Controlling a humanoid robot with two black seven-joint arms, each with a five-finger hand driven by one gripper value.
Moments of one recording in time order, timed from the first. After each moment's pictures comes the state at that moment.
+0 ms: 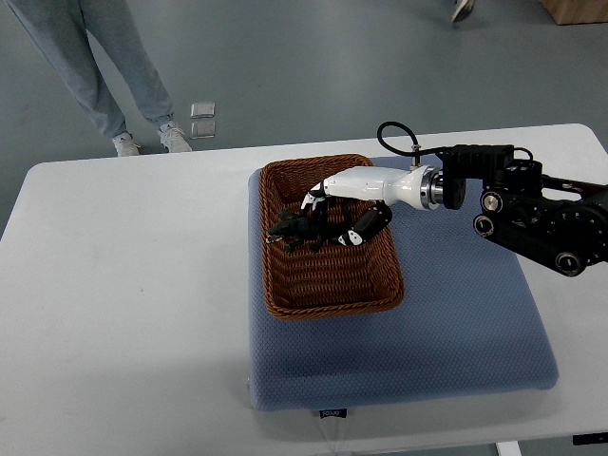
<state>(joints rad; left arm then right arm) 0.00 0.00 -0.09 -0.17 0.04 -0.01 0.10 0.98 -0.39 0.33 1.10 -1.56 0.23 0.32</state>
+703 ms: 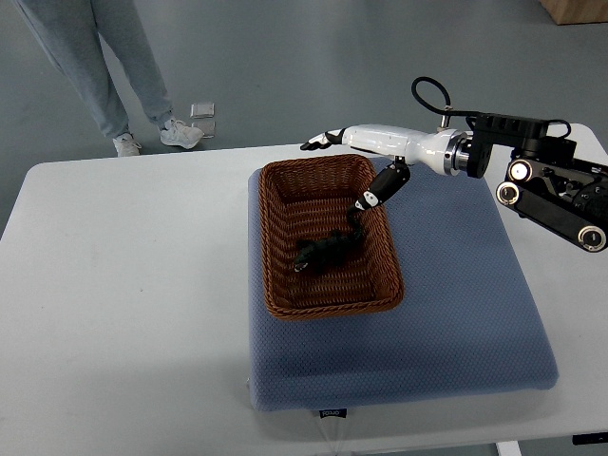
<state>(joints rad) 0.00 0.00 -0.09 -0.17 0.04 -0.01 0.10 0.95 -0.44 0.52 1.09 -1.40 0.22 0.32</state>
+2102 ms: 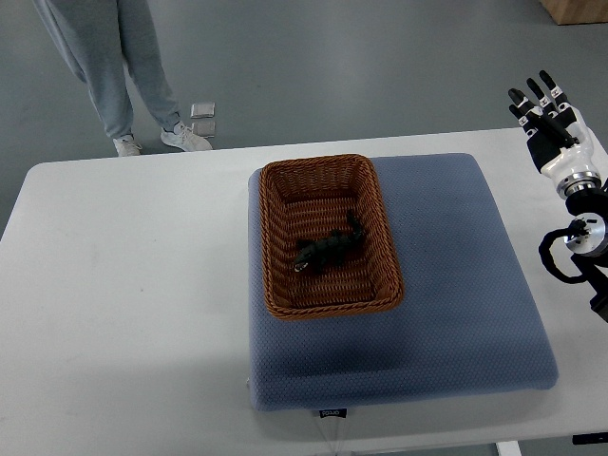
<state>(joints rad) 0.00 0.00 -0.09 -0.17 0.04 -0.01 0.10 0.63 -0.31 0.99 0.64 -0.16 0.15 0.42</state>
